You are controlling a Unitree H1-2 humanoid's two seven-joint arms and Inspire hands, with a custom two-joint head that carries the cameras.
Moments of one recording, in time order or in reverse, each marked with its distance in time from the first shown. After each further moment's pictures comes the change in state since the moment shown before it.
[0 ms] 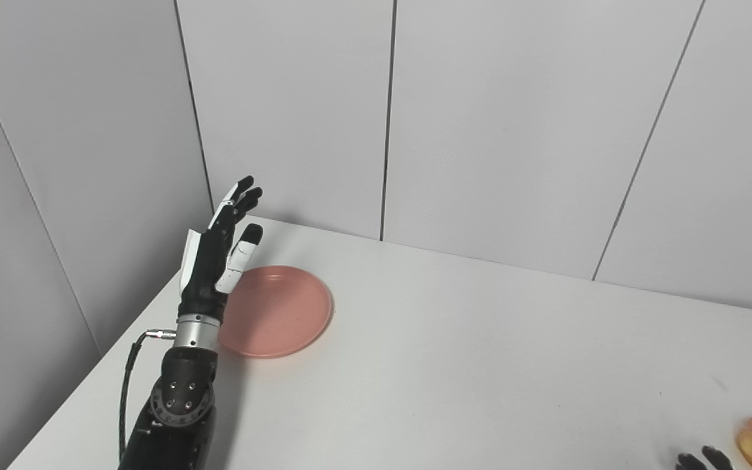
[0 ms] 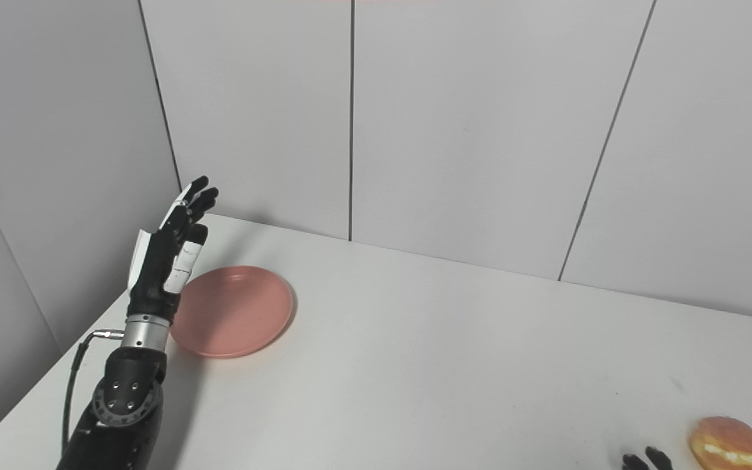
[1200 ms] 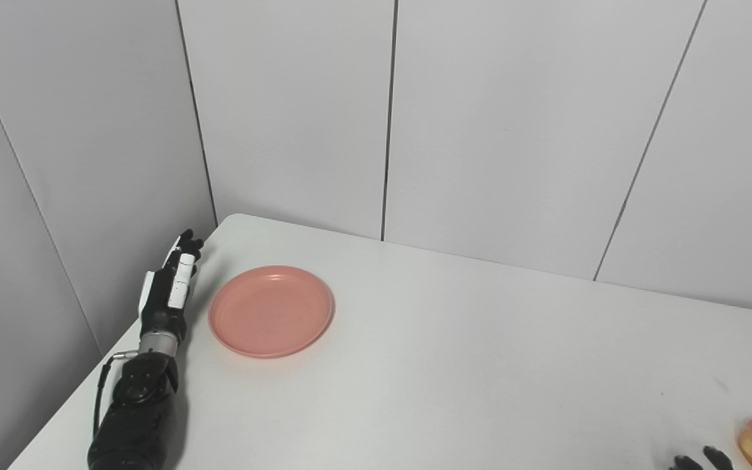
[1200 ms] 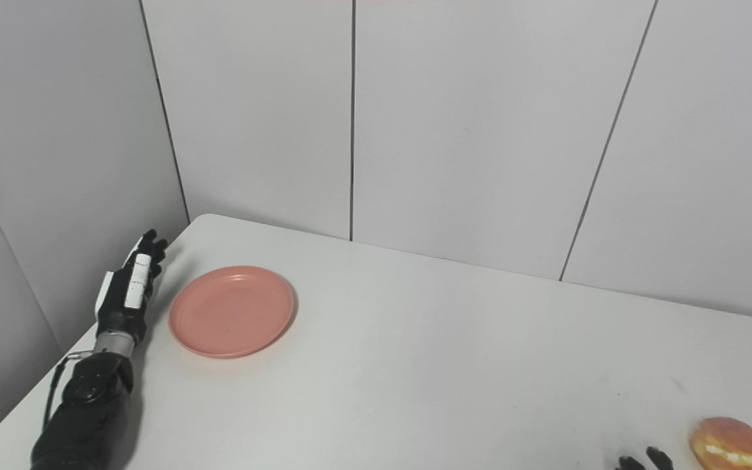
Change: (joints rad) left arm -0.124 0.120 0.064 0.580 -0.286 -0.059 -0.138; right arm 0.000 -0.007 0.005 0.000 -0.002 0.000 0.000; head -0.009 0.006
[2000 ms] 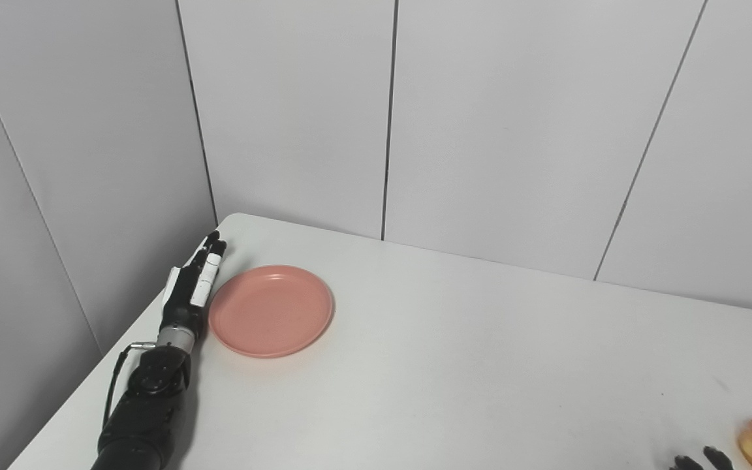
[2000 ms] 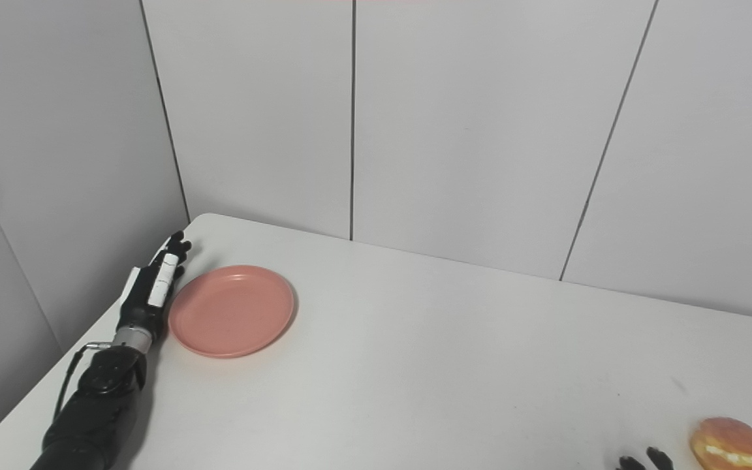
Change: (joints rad) left arm -0.035 0.012 -0.102 0.058 0.064 0.011 -0.005; right arm 0.001 -0.001 0.001 -0.001 -0.003 0.000 -0.002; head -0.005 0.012
